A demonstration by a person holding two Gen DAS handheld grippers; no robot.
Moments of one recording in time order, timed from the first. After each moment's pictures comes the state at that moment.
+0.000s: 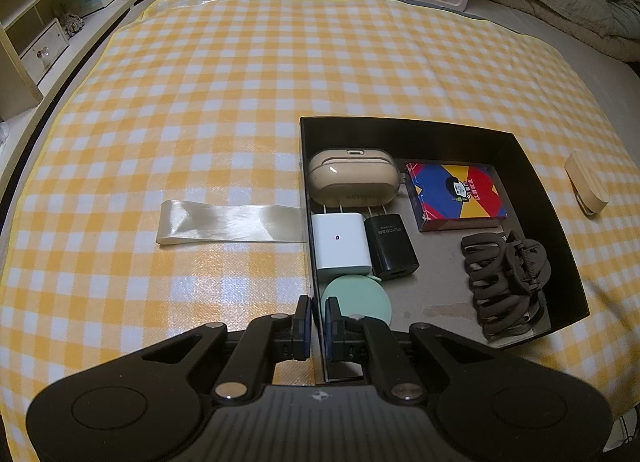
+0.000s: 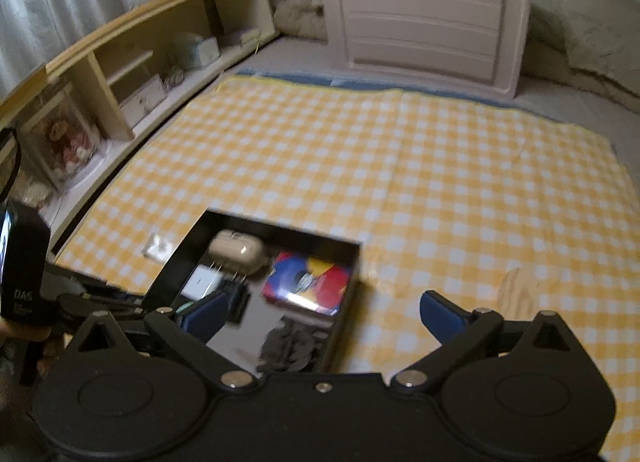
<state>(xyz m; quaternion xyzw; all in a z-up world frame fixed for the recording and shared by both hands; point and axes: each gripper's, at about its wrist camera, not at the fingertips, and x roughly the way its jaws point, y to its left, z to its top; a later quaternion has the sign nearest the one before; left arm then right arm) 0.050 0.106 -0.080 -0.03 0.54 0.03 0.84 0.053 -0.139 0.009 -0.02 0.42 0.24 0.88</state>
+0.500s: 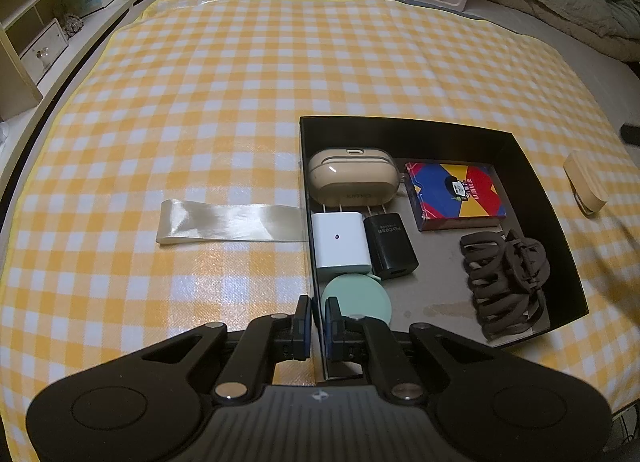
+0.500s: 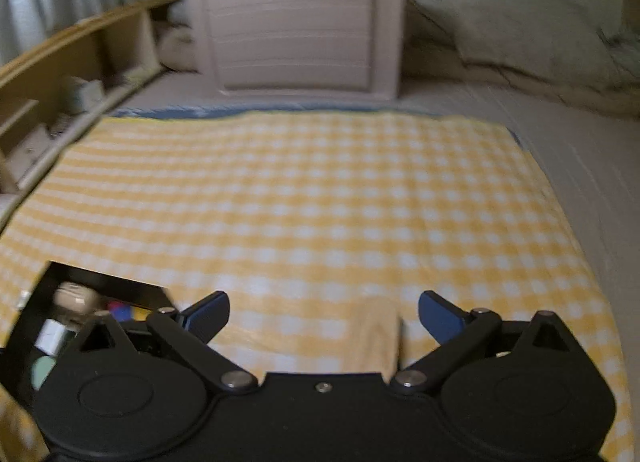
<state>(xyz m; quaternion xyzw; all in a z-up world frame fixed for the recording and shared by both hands) 0.048 0.107 -0.079 -0.03 0.54 0.03 0.84 0.129 -0.233 -0.045 -0.01 0.40 0.10 0.91</state>
